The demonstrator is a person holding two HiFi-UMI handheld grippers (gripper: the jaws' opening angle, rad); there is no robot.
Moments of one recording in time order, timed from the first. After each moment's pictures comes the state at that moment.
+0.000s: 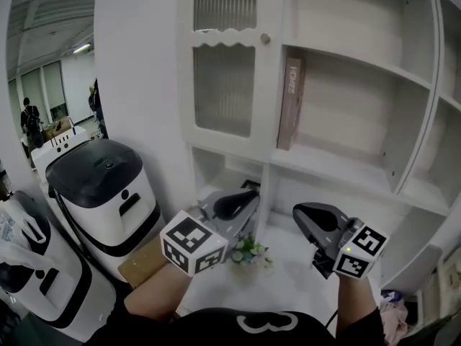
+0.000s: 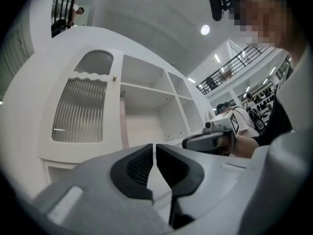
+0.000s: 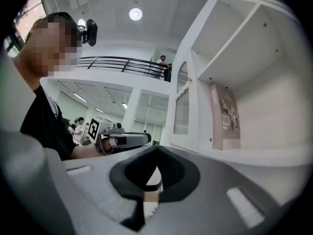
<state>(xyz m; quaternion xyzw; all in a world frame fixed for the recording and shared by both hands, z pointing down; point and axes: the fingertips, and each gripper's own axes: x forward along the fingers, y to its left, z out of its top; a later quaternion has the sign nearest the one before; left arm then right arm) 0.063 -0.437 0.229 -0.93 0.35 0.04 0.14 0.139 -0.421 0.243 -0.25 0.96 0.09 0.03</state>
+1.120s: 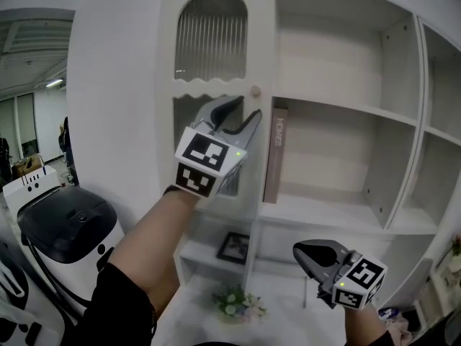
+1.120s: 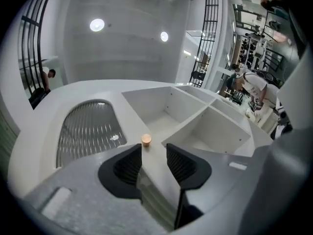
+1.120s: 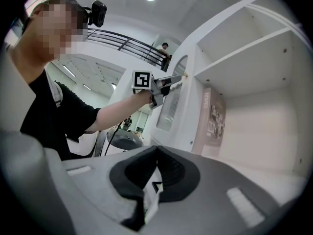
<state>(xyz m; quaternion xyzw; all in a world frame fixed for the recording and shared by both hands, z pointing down) 0.044 -0.566 -0.034 -0.81 0.40 0.09 0.42 0.140 -0.467 0.228 -0.35 0.92 0.14 -0.06</state>
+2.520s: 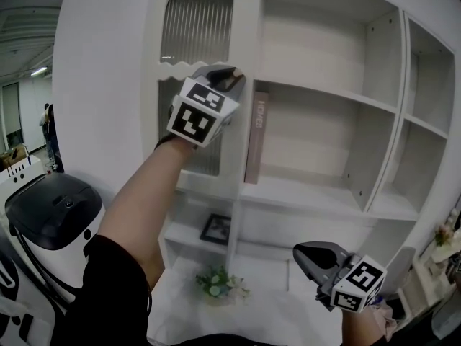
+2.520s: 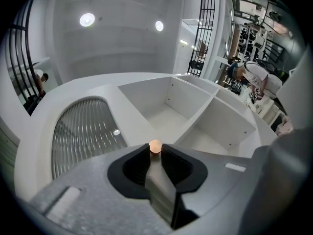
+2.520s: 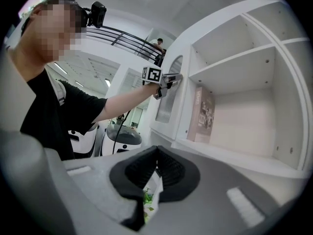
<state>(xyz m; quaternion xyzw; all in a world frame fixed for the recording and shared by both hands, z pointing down) 0.058 -0.587 -0.064 -0.80 0.42 0.03 0.42 0.174 -0.410 0.250 -0.39 0.91 0.11 -0.08</state>
